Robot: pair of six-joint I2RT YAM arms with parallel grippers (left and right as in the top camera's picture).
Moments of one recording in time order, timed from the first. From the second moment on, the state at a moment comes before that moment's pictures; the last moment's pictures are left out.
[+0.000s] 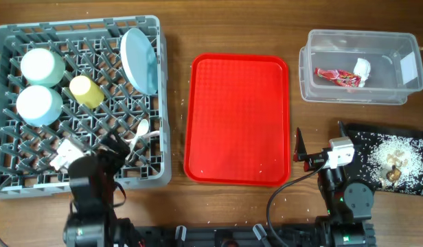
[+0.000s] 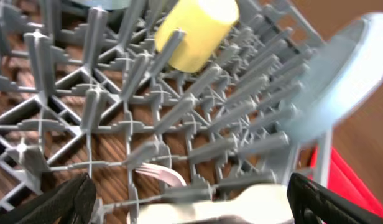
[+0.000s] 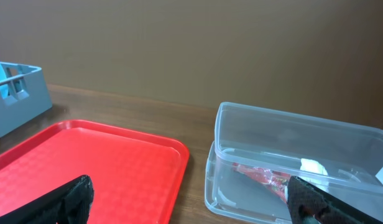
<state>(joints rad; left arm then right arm) 0.09 0.39 0.33 -0.52 -0.16 -0.73 0.04 0.02 0.01 0.00 -0.08 -0.12</state>
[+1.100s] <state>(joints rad) -0.08 0.01 0.02 -0.04 -0.03 -0.31 0.04 0.02 0.01 0.00 -0.08 -0.12</state>
